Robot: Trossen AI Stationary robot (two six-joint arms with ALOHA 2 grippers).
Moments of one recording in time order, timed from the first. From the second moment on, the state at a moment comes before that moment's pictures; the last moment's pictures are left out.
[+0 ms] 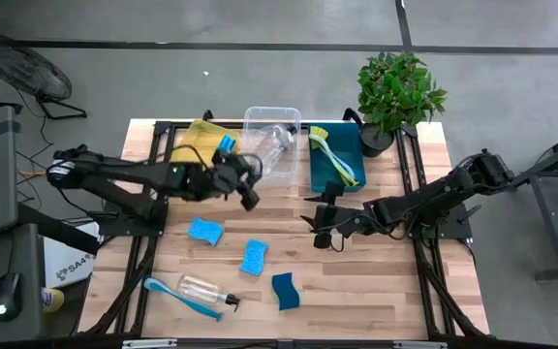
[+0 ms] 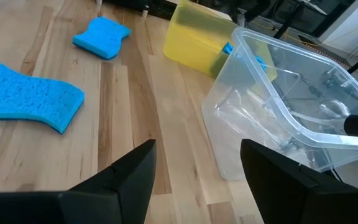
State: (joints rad) left arm -0.08 1.26 1.08 -0.43 -0.61 -0.41; right arm 0.28 1.43 0.75 0.15 0.62 -0.06
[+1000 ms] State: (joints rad) left arm 0.57 1.43 1.34 -0.71 0.28 -0.74; right arm 0.28 1.43 0.75 0.14 0.61 -0.03
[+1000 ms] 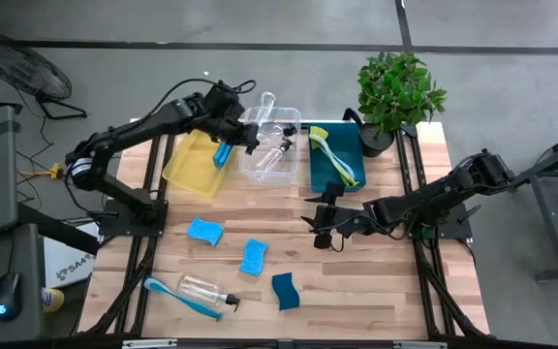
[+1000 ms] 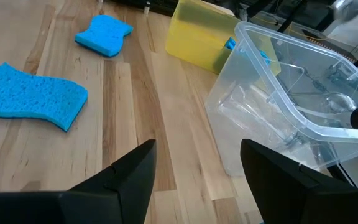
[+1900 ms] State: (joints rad) left arm 0.60 1.52 1.34 -0.82 0.29 -0.99; right arm 0.28 1.43 0.75 0.13 0.59 -0.02
